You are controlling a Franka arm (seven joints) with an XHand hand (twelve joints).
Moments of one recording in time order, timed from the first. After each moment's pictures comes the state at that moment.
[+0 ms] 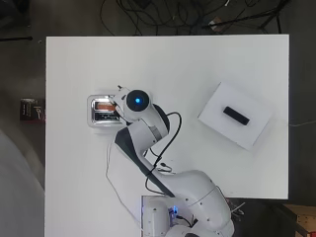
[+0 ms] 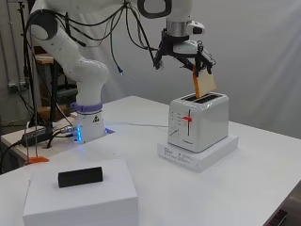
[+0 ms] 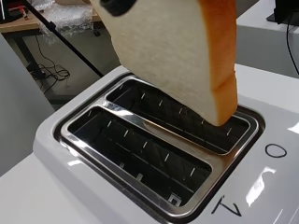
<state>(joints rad) 1.63 -0.75 -1.16 -2.02 -0.48 1.65 -0.94</state>
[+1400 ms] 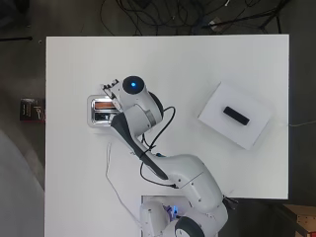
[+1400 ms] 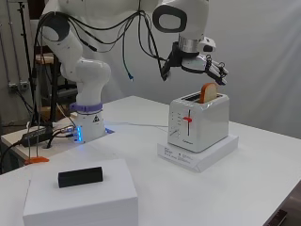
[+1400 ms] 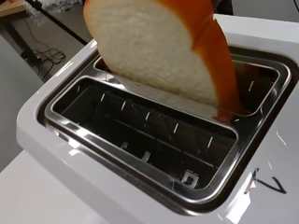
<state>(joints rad) 1.85 -0.70 -1.39 -1.94 -0.42 1.63 -0.91</state>
